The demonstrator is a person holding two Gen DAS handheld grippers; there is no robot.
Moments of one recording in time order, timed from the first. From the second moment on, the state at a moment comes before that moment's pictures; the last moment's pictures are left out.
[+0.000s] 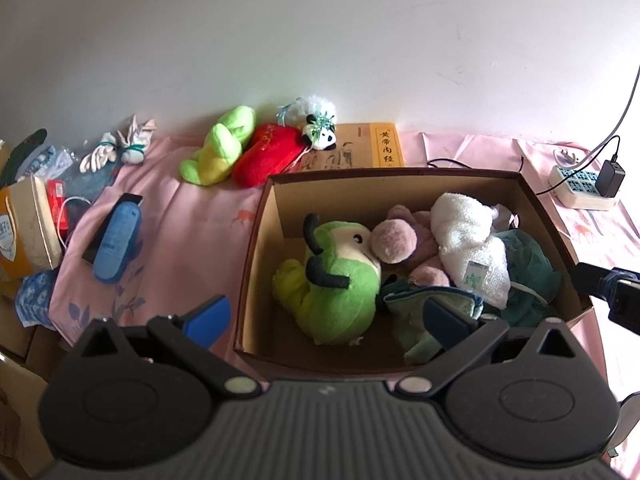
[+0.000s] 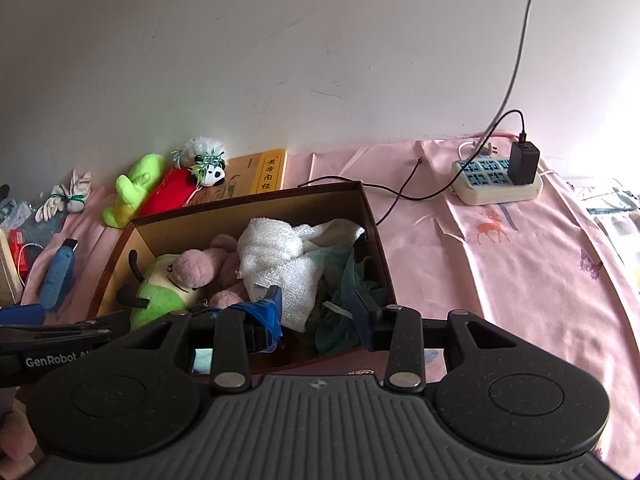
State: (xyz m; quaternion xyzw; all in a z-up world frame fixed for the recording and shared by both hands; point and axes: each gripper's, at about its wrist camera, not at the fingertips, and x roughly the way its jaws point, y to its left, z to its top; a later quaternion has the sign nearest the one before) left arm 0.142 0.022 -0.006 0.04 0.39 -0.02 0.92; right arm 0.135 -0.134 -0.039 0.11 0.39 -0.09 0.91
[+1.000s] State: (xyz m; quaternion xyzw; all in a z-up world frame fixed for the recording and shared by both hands) left arm 0.150 0.019 -0.017 0.06 0.42 -0.01 0.91; right arm 0.134 -0.136 -0.045 0.10 0.40 -0.08 0.91
